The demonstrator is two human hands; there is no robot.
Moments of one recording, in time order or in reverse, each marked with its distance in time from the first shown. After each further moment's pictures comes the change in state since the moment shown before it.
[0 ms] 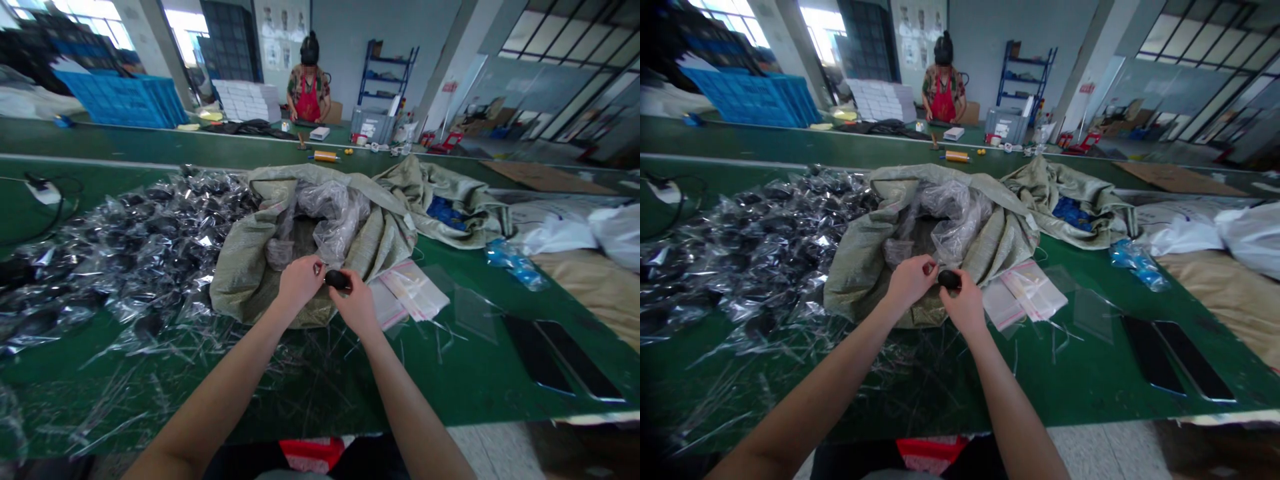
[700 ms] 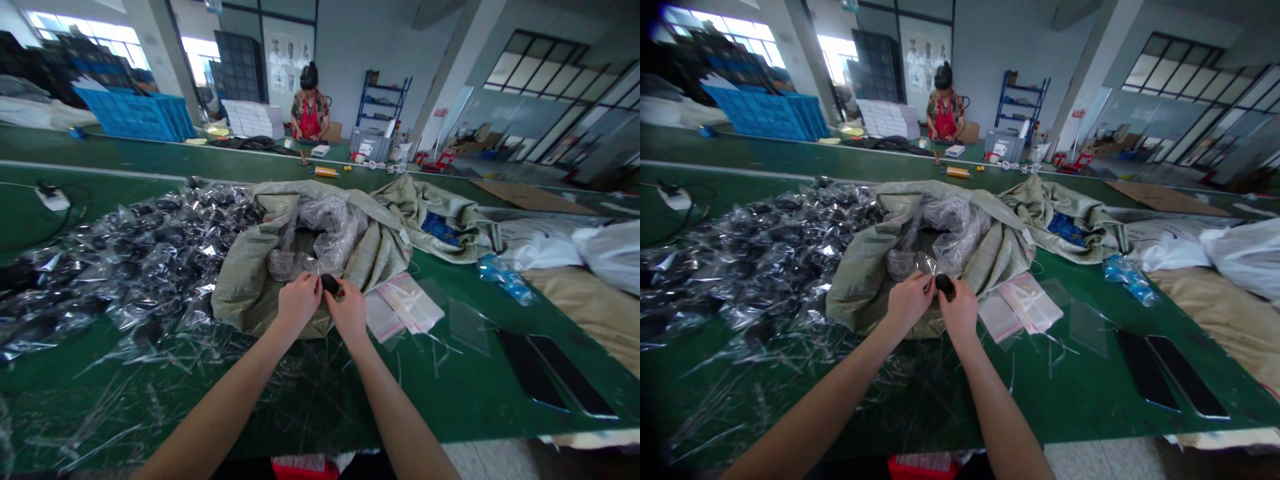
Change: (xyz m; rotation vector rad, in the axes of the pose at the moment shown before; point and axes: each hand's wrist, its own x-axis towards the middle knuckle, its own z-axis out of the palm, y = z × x) left_hand -0.022 0.007 0.000 0.138 0.049 -0.053; right_hand 0.007 -0.005 0.015 -0.311 0.128 -0.080
